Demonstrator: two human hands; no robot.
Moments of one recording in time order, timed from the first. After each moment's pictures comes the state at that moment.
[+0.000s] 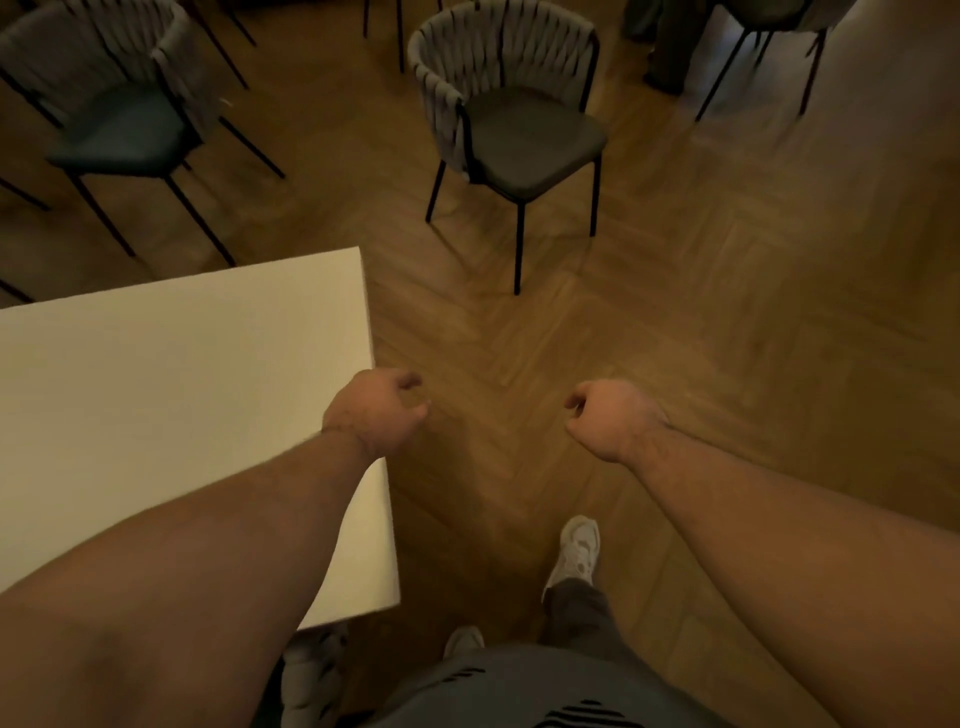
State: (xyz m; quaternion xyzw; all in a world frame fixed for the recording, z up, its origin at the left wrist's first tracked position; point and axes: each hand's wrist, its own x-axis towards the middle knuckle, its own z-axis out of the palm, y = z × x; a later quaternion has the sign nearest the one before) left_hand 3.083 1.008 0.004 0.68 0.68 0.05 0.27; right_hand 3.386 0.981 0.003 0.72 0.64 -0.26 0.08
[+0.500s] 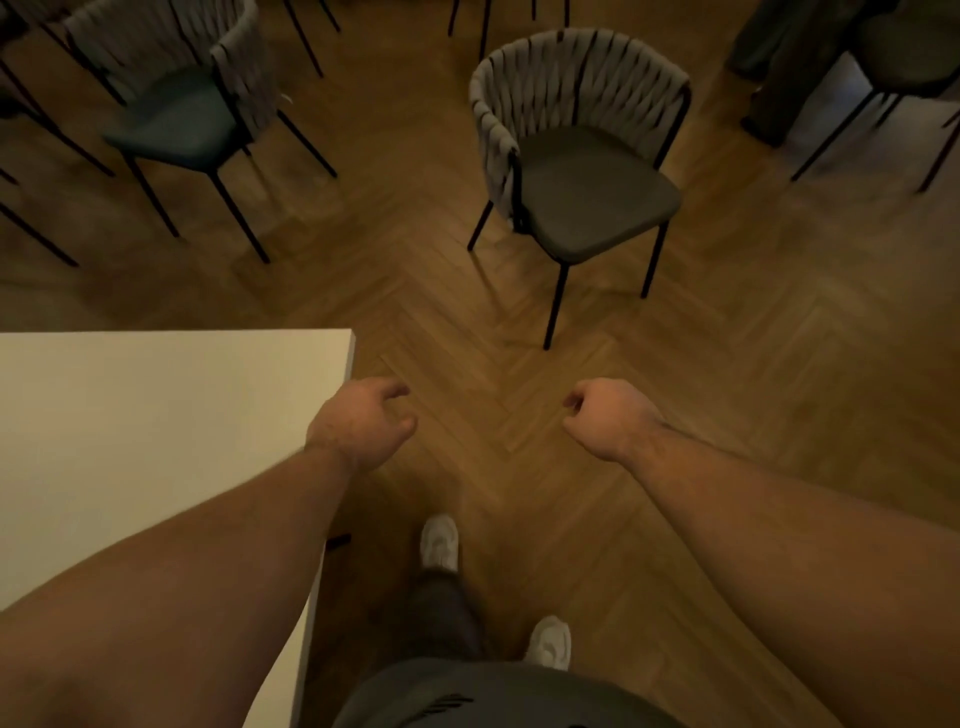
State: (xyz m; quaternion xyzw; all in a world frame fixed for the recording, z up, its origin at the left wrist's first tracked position) left_hand 3.123 1.203 -0.002 0.61 0.75 0.07 0.26; right_hand 3.436 1.255 0.002 0.66 0.70 -0.27 0.10
